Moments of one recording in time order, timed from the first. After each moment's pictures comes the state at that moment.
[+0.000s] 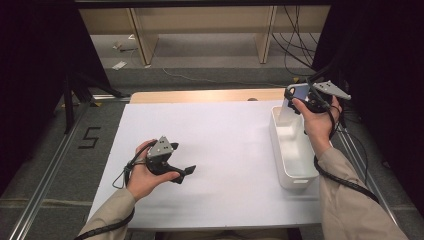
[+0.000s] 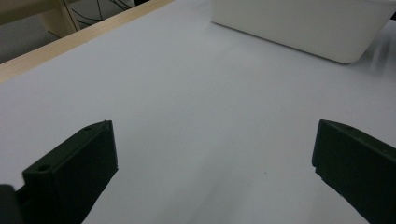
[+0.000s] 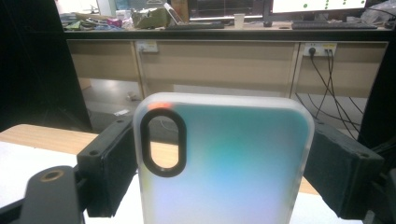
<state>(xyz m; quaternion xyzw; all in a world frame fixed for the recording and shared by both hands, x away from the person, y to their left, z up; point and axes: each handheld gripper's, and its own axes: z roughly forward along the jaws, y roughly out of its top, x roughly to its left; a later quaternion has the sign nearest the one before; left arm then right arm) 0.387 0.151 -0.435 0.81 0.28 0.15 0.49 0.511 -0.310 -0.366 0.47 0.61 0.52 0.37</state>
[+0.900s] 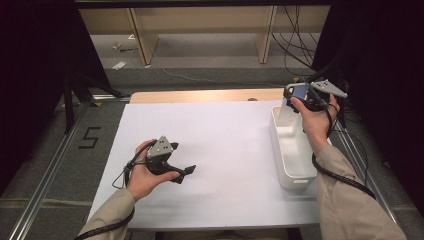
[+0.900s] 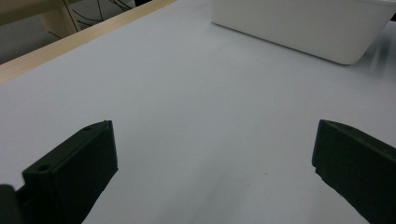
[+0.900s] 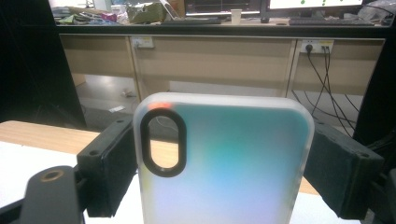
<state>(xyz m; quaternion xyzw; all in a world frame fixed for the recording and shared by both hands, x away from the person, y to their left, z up) 0.387 0.152 -0.435 0.81 0.28 0.15 0.49 0.522 -0.310 -0.372 0.48 0.62 0.51 0.37</state>
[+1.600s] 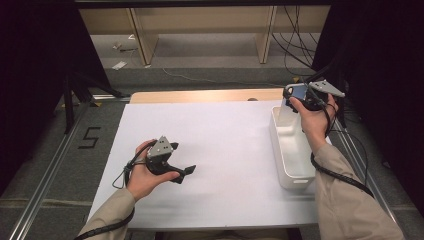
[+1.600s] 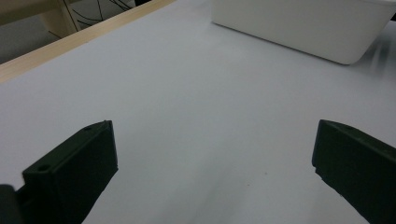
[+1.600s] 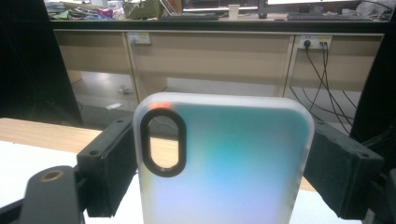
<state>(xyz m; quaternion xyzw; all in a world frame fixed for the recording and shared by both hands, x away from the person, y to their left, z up) 0.387 0.152 -0.435 0.81 0.28 0.15 0.49 0.529 -0.310 -0.378 0.48 0.62 0.50 0.37</state>
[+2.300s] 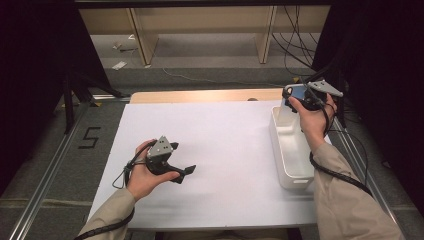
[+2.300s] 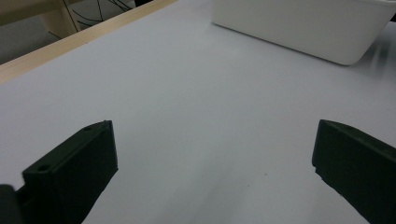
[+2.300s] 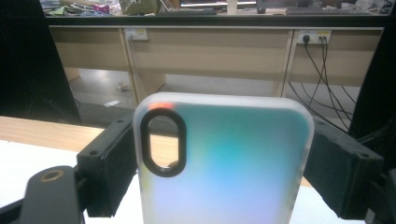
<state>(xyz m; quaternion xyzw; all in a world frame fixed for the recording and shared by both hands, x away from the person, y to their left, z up) 0.387 0.151 -0.435 0.81 0.28 0.15 0.49 0.534 -0.310 -0.381 0.49 0.62 0.50 0.36</state>
